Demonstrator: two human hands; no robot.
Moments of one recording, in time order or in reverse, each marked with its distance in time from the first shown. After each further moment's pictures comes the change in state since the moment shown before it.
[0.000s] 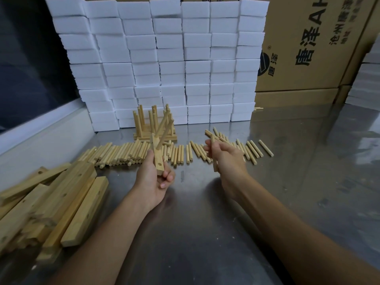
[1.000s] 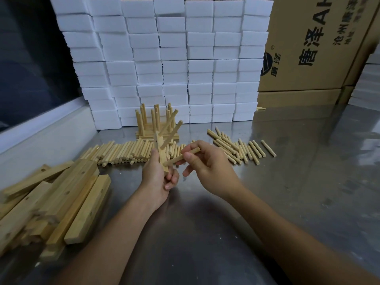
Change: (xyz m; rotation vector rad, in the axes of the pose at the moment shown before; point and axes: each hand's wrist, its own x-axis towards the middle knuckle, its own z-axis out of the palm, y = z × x) left_hand 0.002 -0.006 0.006 0.107 0.045 0.063; right_hand -0.024 -0.001 0.016 -0.366 -0.394 -0.492
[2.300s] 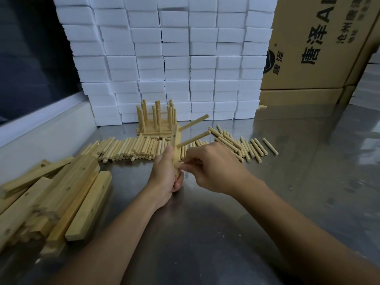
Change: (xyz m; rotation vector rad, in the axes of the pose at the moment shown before) left_hand -0.002 -0.008 0.001 0.246 -0.135 0.111; right_hand 0.006 -0.017 -0.006 -0.830 -0.161 -0.238
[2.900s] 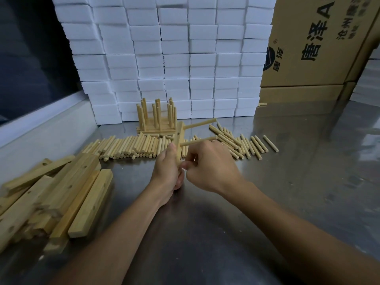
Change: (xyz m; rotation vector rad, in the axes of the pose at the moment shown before) left_hand 0.001 -0.001 0.002 0.066 0.019 0.004; right_hand 0.002 -0.014 0.011 0.051 0.074 0.245
